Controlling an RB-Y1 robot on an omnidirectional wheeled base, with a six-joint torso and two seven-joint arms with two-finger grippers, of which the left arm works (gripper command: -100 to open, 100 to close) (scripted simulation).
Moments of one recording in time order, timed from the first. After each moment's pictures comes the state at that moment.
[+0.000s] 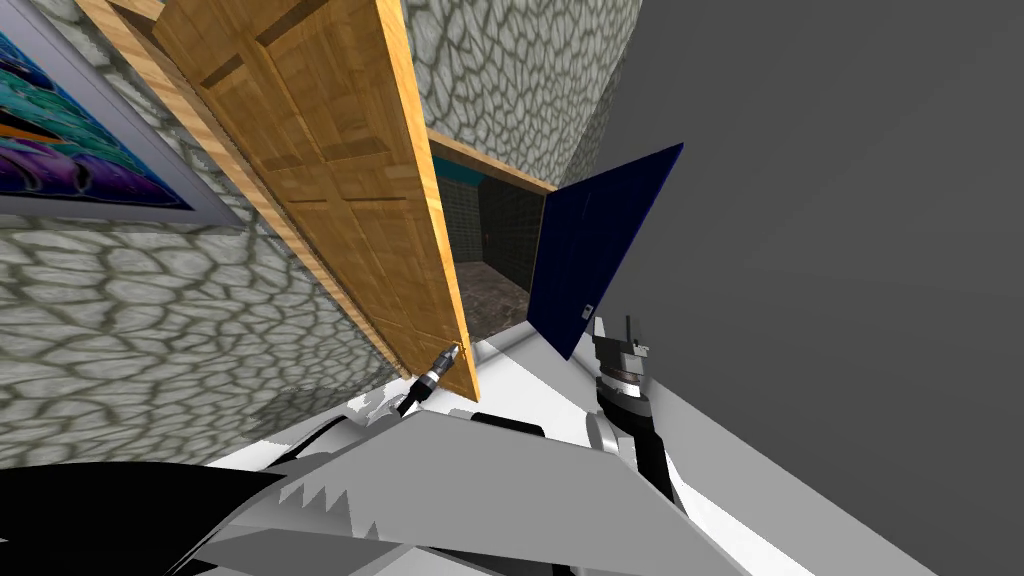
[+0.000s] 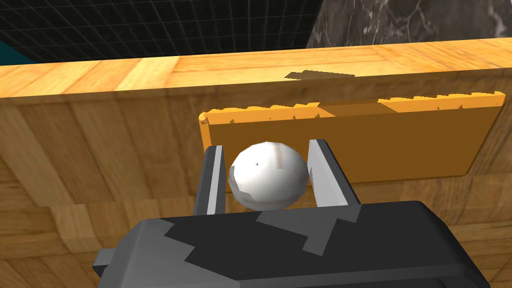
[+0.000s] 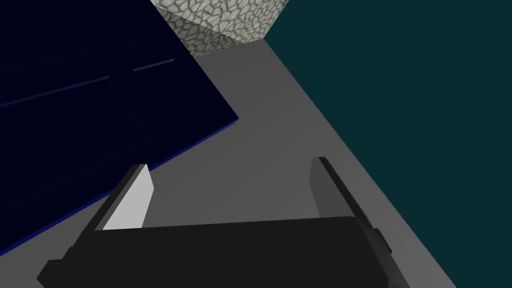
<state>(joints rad) -0.14 0.39 -0.14 -0.37 -0.03 -1.12 0.42</state>
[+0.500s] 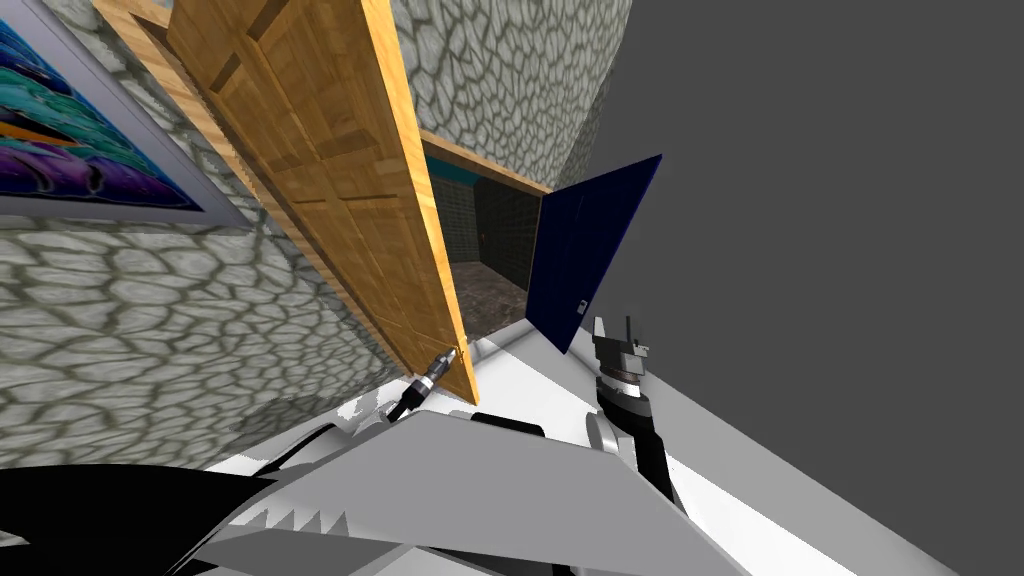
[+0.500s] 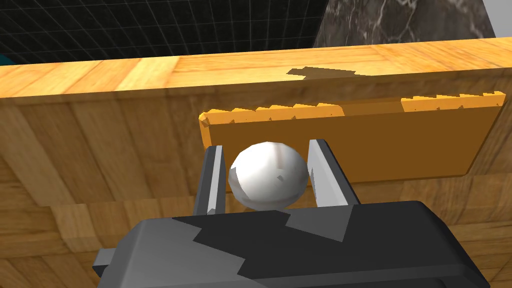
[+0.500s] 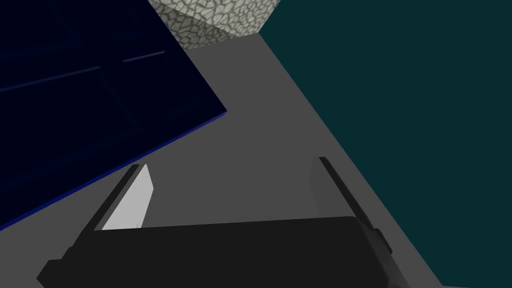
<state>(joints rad) -0.09 0.42 -0.16 -0.38 -0.05 -1.18 0.45</state>
